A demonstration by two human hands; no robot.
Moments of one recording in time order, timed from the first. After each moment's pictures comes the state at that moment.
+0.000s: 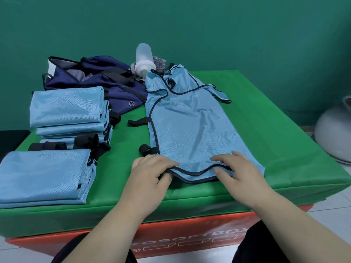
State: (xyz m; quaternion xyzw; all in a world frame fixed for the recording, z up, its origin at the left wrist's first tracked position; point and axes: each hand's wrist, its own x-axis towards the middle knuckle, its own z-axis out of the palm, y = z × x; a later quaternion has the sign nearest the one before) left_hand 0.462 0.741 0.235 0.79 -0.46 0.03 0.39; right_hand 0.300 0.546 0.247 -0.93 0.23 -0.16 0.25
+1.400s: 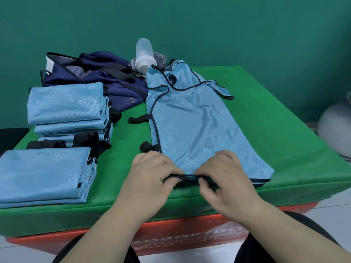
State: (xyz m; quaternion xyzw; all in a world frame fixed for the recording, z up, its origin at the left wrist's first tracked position) left_hand 0.462 0.745 0.248 0.77 -0.53 0.07 0.35; right_hand 0.318 0.583 0.237 -0.93 0.02 -0.34 0.12
